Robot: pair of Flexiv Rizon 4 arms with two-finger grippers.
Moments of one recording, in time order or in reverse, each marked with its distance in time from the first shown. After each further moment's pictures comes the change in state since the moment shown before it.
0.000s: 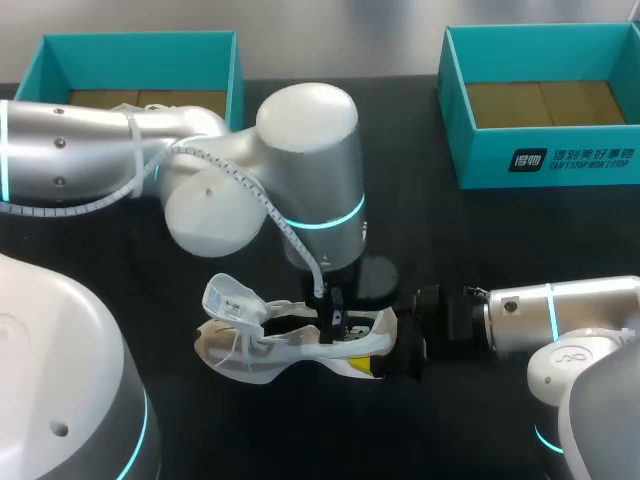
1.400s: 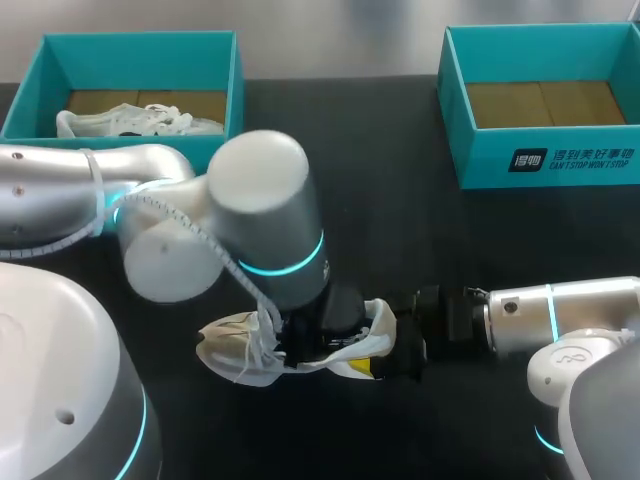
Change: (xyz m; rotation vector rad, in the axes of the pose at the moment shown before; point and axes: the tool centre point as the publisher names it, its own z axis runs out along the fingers) left arm 0.001 0.038 0.027 0.003 -0.151 0.106; right arm 0.001 -0.001 0.000 0.001 0.001 -0.002
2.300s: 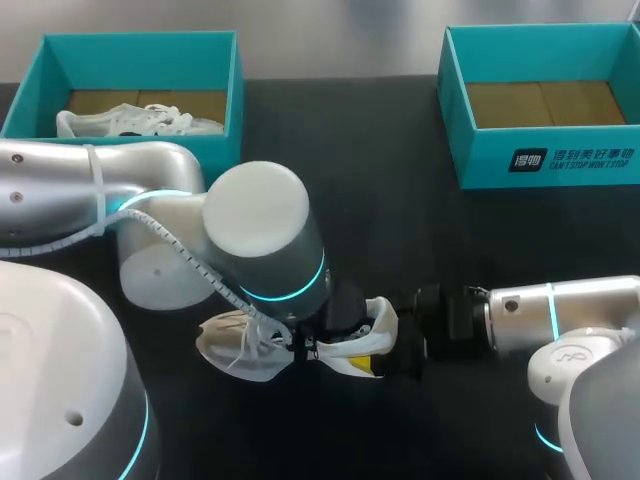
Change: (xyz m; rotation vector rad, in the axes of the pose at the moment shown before) left arm -0.018 0.000 -0.006 -0.005 -0.140 -0.162; right arm -0.003 0.000 -0.001 0.000 -0.004 0.003
